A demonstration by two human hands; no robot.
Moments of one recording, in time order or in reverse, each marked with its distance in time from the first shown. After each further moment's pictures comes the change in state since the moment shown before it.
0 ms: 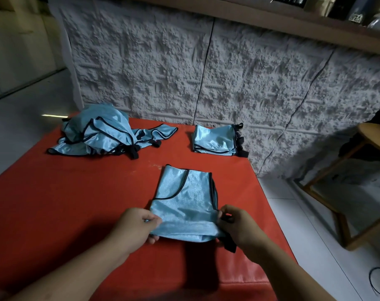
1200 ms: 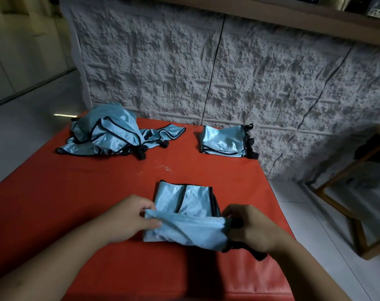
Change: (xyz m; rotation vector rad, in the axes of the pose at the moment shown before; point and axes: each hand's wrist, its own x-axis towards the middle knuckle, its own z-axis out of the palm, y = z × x) left_hand 0.039 0.003 -0.052 0.359 -0.266 0.348; right_hand 0.001 -0.044 -0.015 -0.489 -0.251 -0.212
